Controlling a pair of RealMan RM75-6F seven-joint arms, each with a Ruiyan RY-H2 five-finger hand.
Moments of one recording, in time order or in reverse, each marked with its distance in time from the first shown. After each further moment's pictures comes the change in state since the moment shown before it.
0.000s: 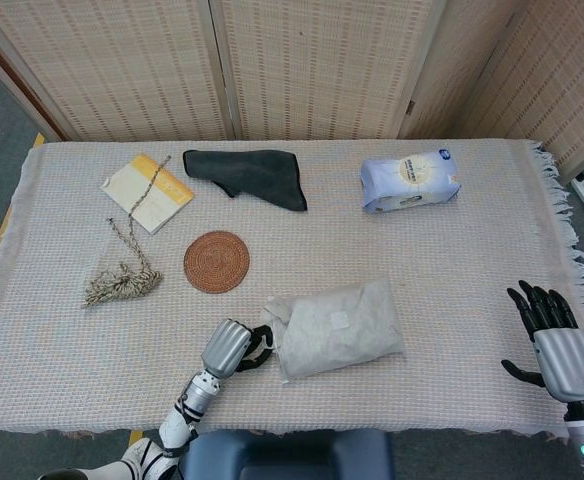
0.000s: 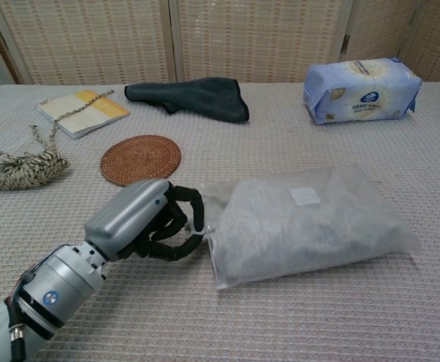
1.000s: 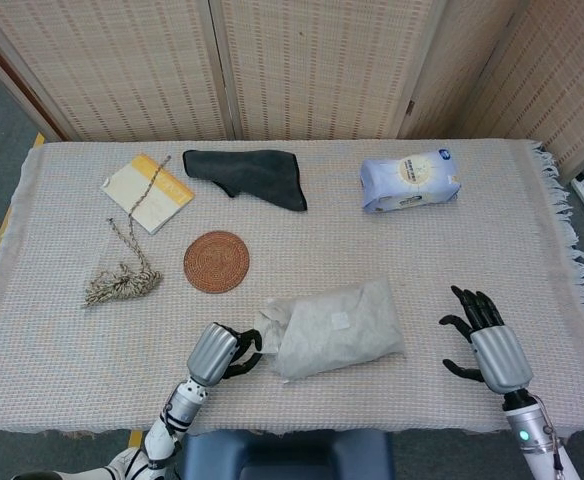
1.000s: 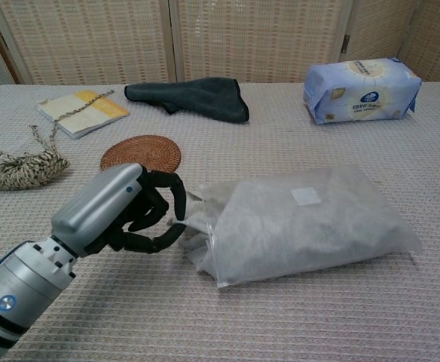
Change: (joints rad) left arm 0.045 0.124 0.047 -0.218 0.010 0.109 0.100; right arm 0.084 -0.310 -0.013 0.273 -0.126 -0.019 0.143
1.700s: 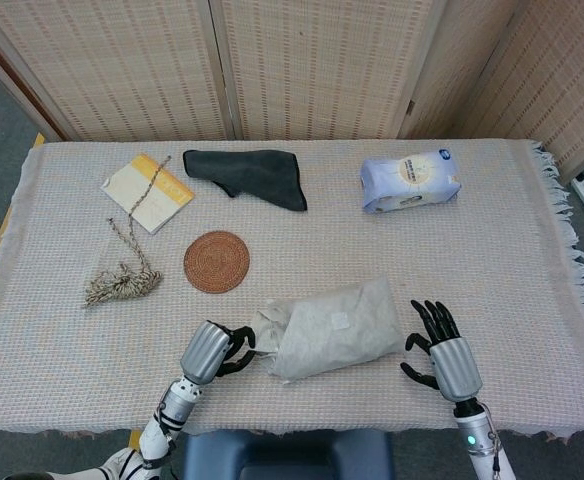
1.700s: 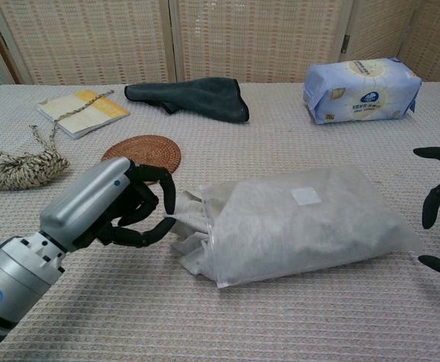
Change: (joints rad) left arm 0.011 0.034 -0.008 -0.033 -0.008 0.000 -0.010; right arm -0.010 -0.423 -0.006 0.476 -0.048 0.165 0.123
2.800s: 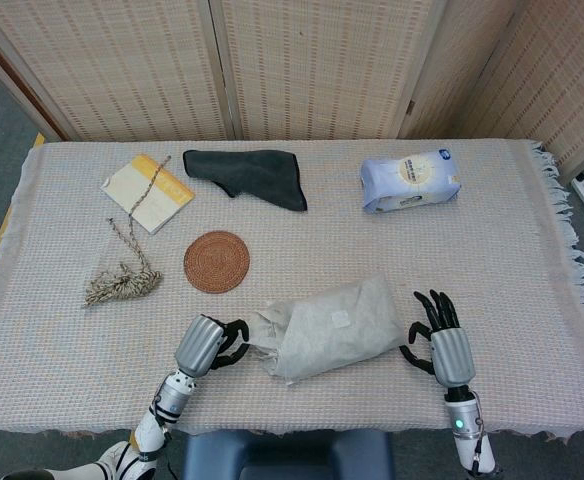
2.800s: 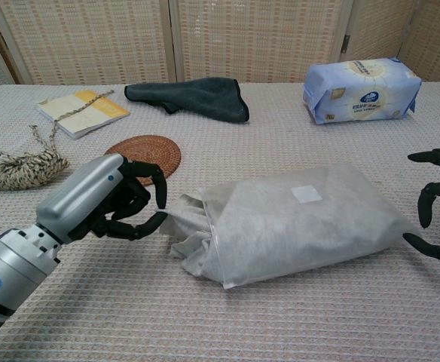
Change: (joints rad) left arm -0.010 0.005 -0.015 0.055 -0.015 -0.016 -0.049; right arm 0.049 -0.210 0.054 0.332 0.103 0.004 0.187
